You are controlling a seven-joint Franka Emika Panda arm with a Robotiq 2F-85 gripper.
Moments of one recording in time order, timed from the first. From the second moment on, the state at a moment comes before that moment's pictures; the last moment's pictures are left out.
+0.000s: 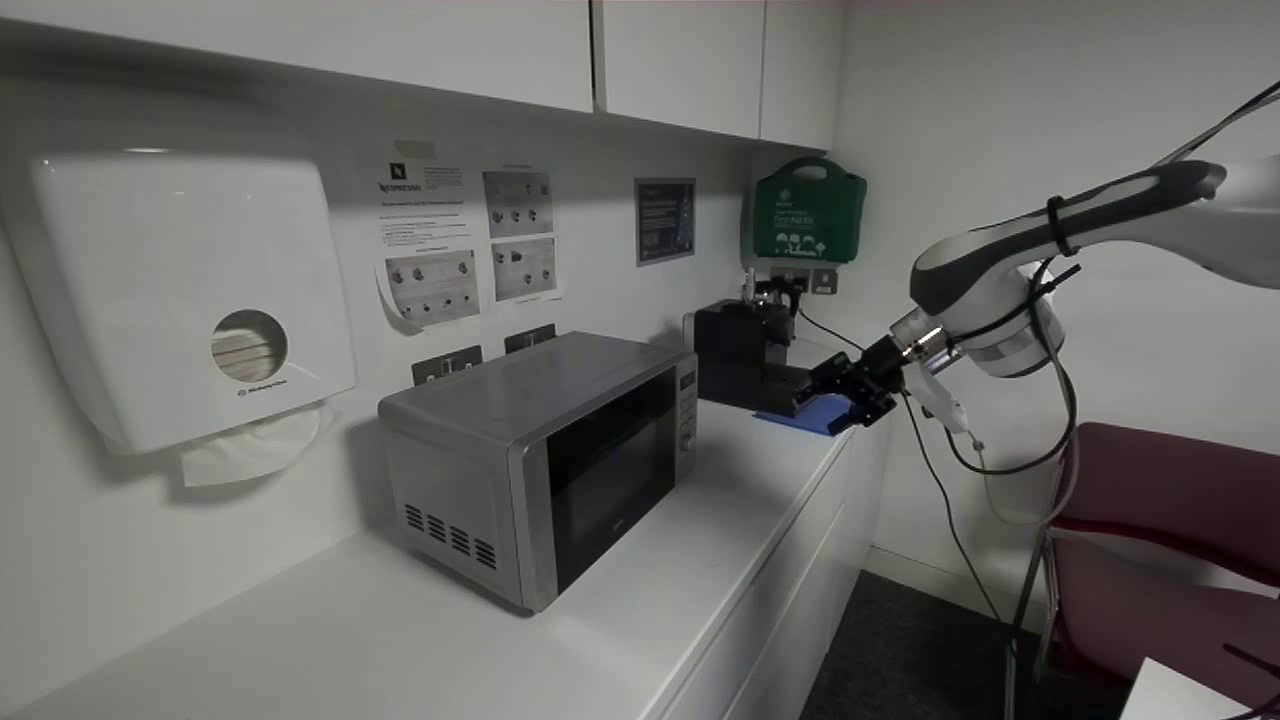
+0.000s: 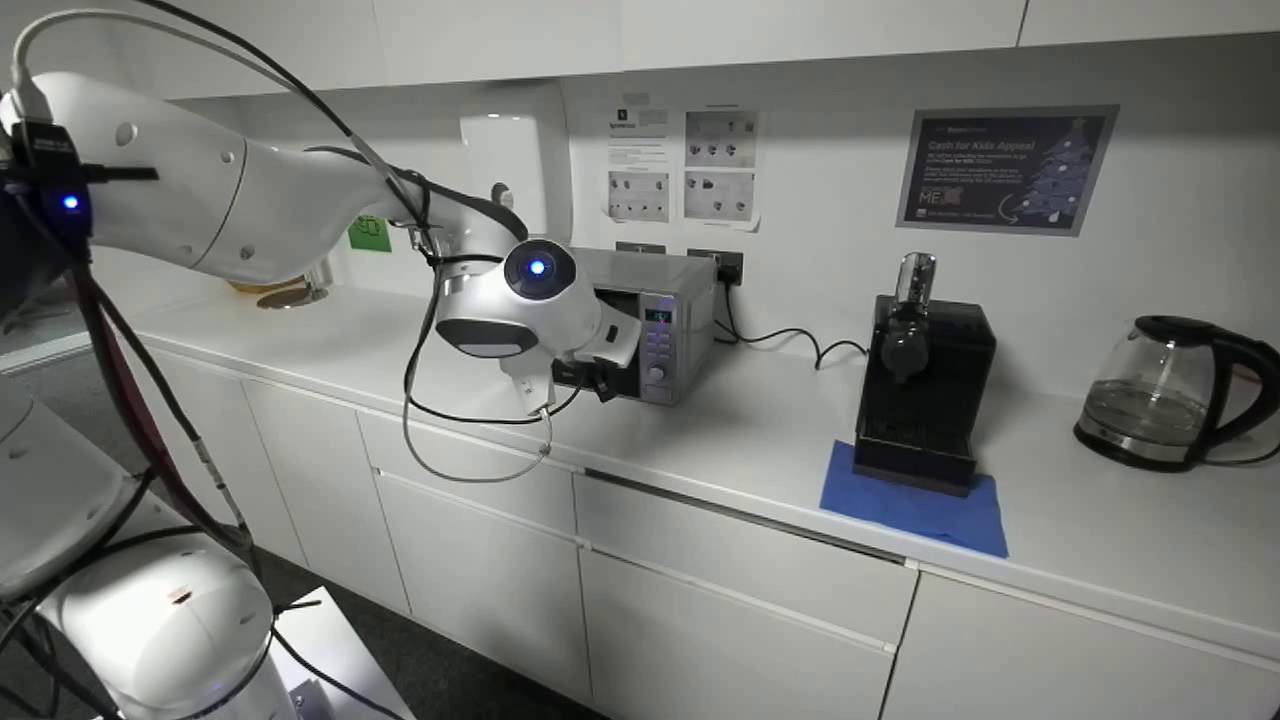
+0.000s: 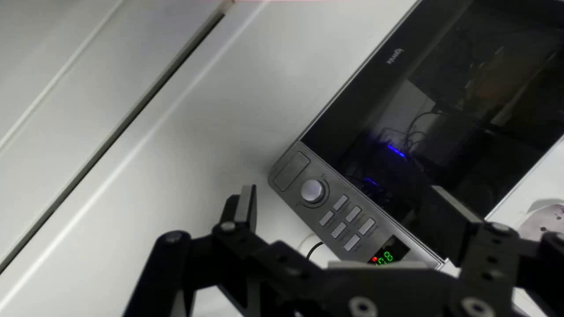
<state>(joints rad) 0.22 -0.31 -0.28 -2.46 0.95 2.64 -0.41</state>
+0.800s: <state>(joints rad) 0.26 -0.19 -0.36 -2.31 1.41 2.55 -0.52</state>
